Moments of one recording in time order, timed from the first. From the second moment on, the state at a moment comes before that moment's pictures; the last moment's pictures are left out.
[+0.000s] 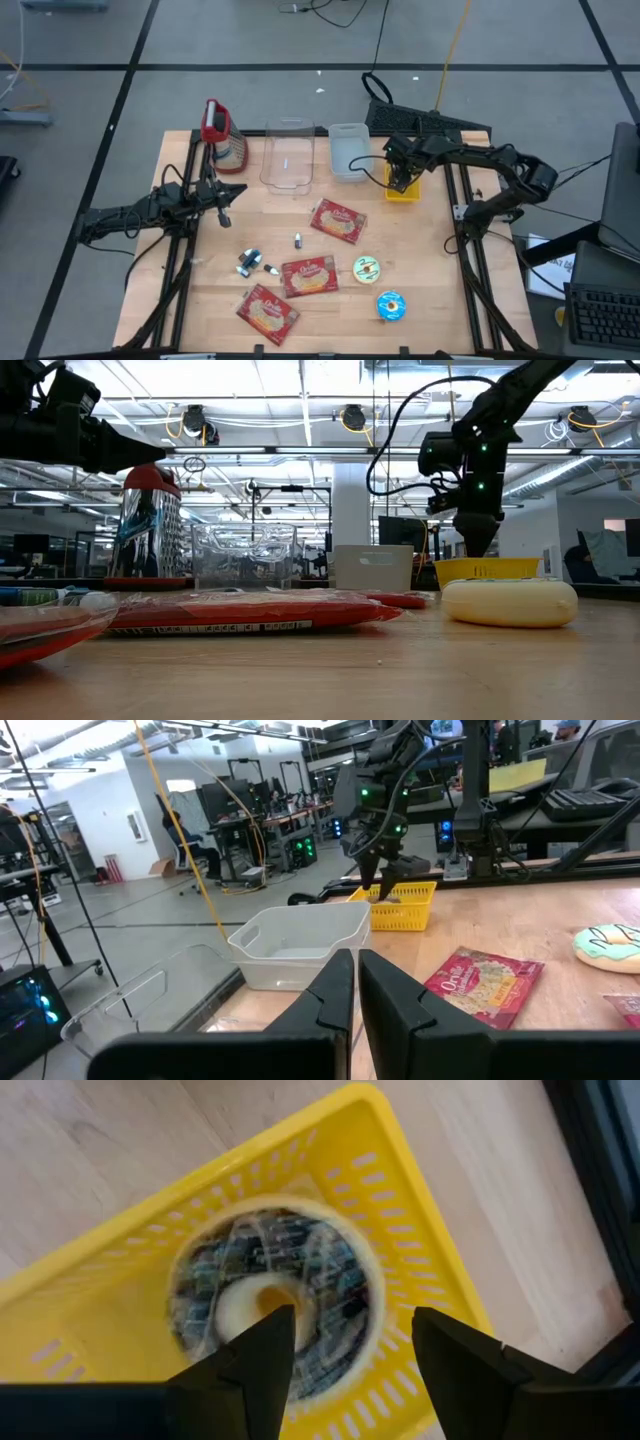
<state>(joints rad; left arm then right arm) 0.12 0.01 0.05 0.01 -0.21 0.20 -0.62 1.46 0.88 -0.74 0.24 -0.07</state>
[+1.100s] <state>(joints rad) 0.12 0.01 0.05 0.01 -0.21 0.20 -0.23 1.16 0.88 -0.63 -0.06 0.19</state>
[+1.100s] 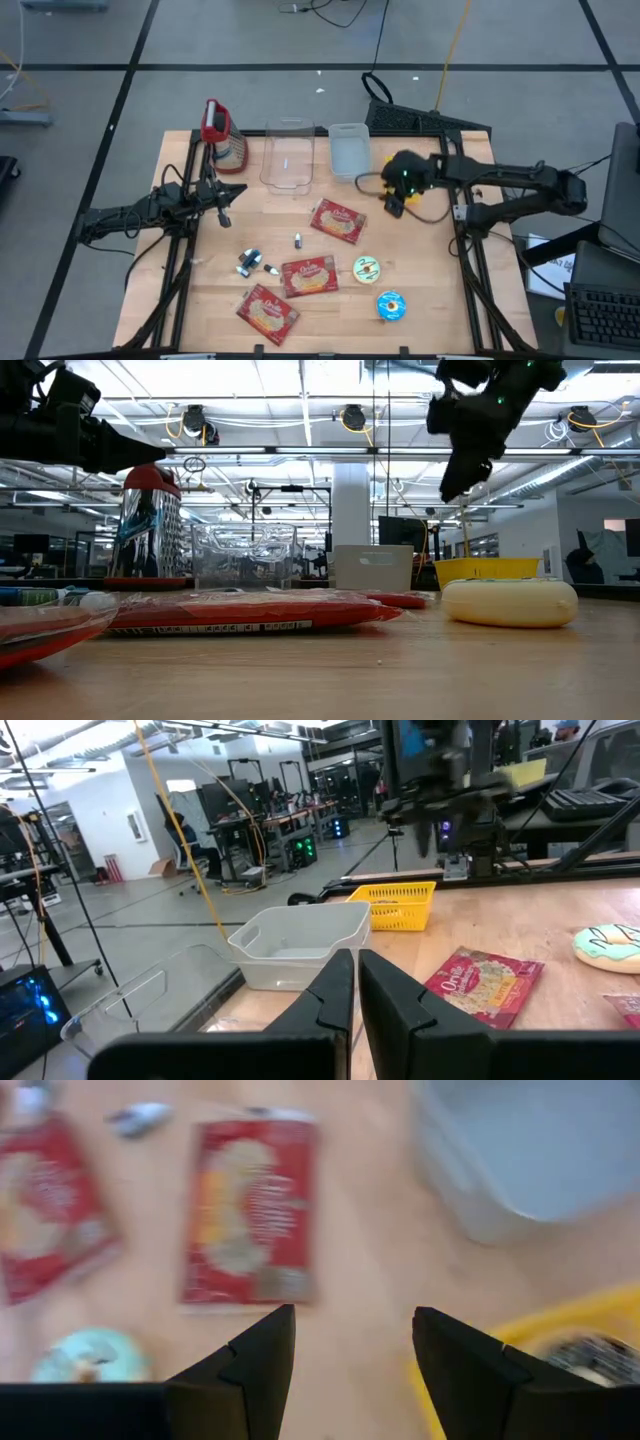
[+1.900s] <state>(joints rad) 0.12 0.01 0.05 0.01 -0.21 0.20 0.34 1.55 0.94 -0.49 0.08 0.35</state>
